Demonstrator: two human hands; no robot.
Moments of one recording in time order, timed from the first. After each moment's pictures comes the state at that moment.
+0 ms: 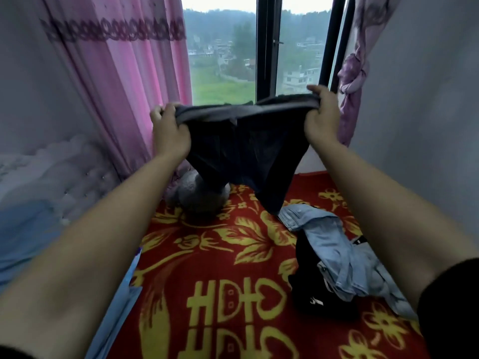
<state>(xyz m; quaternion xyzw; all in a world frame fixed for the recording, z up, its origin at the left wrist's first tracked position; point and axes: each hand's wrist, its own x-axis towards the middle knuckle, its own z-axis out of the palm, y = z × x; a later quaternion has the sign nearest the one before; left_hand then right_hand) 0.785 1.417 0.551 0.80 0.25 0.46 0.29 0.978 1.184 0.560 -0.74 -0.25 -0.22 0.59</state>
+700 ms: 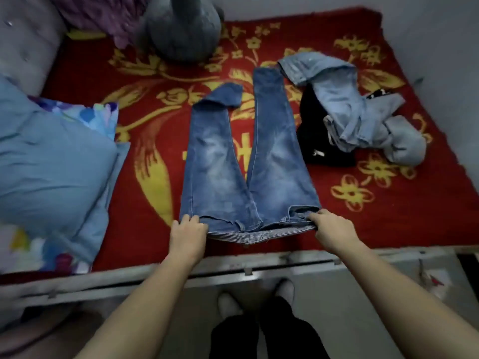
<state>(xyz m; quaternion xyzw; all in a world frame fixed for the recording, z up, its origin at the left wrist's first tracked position) 0.505 1.263 0.066 0.95 0.22 -0.22 -0.02 0.703 0.985 0.081 -0.92 -0.28 0.25 -0.07</state>
